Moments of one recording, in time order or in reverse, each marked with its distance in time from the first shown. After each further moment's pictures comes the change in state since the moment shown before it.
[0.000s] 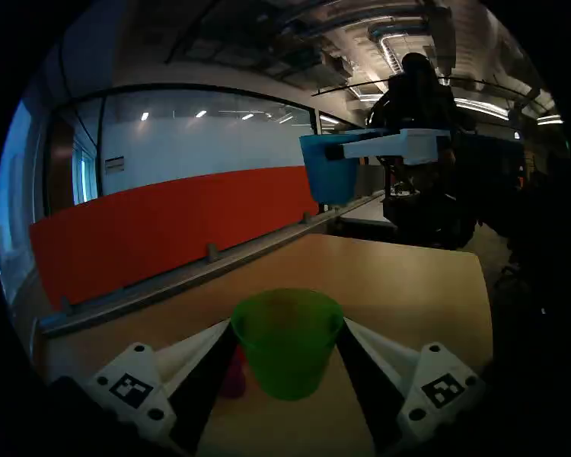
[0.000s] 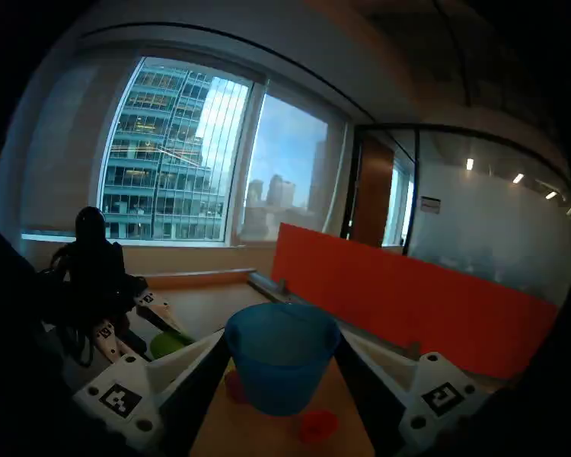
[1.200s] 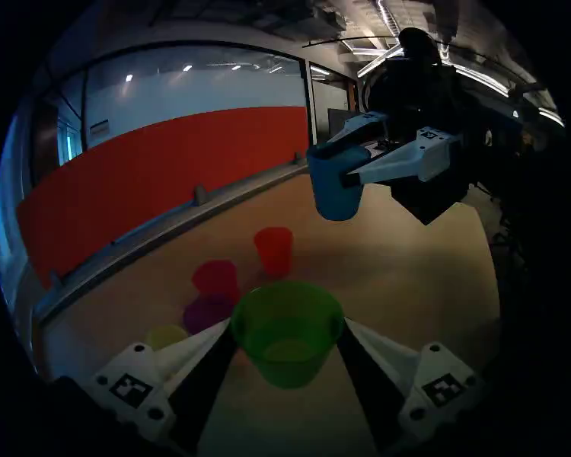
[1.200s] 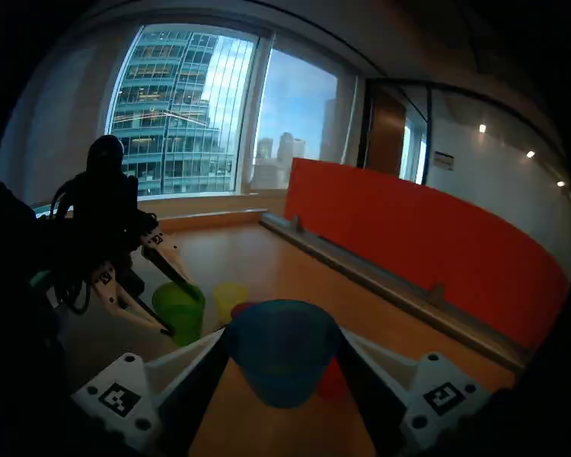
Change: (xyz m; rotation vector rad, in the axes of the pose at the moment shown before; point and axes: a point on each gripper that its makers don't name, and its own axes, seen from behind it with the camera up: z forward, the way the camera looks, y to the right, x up) left arm -0.082 -0.005 0.014 -0.053 -0.245 0.020; right arm -0.136 -0.014 0.013 0.063 -0.209 0.017
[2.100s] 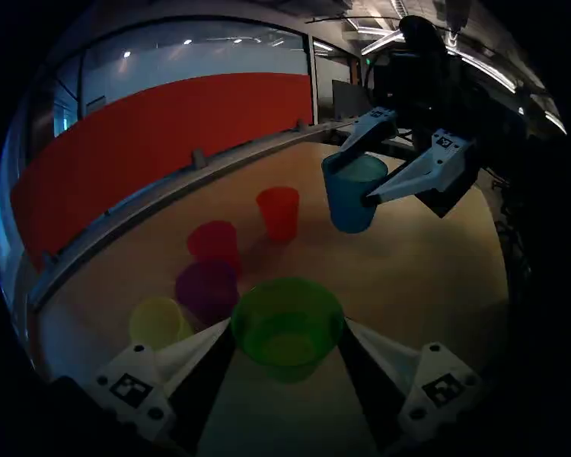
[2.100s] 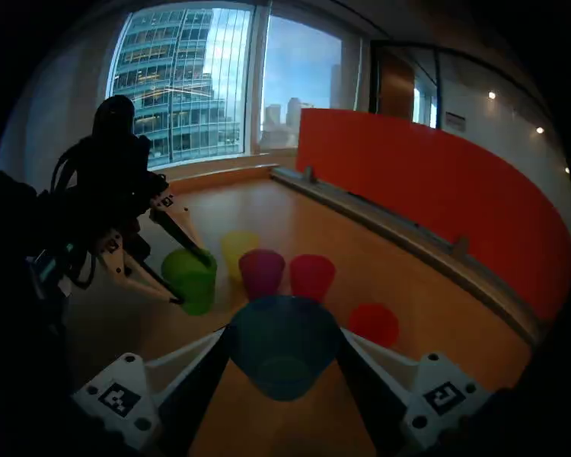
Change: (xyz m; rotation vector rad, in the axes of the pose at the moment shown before) left arm -0.044 -0.012 0.020 -0.014 -0.128 -0.022; right arm -0.073 -0.013 0.027 0.068 -0.168 0.049
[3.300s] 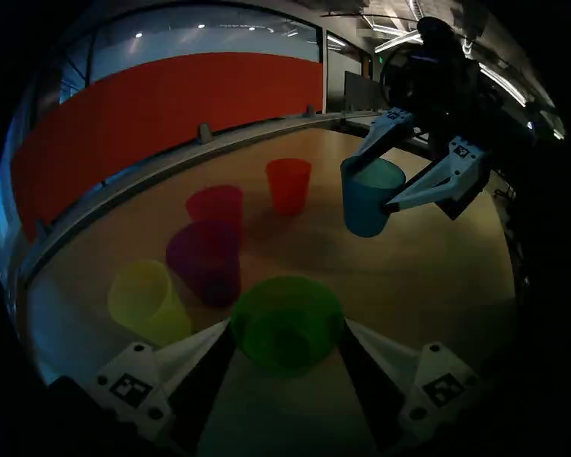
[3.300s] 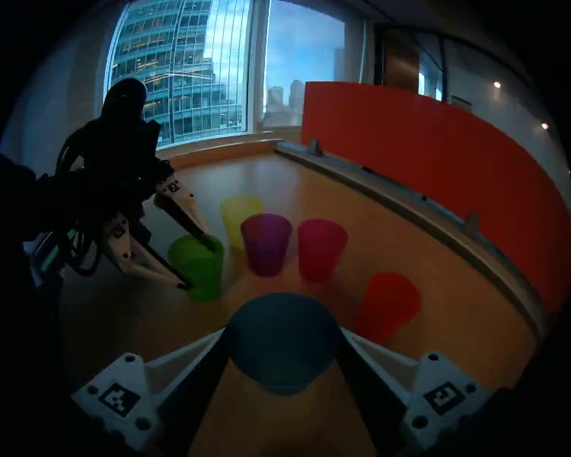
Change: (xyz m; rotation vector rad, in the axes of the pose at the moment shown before) left arm -0.036 -0.005 0.025 -0.003 -0.039 -0.072; right arm -0.042 -0.006 0.020 0.014 -0.084 0.000
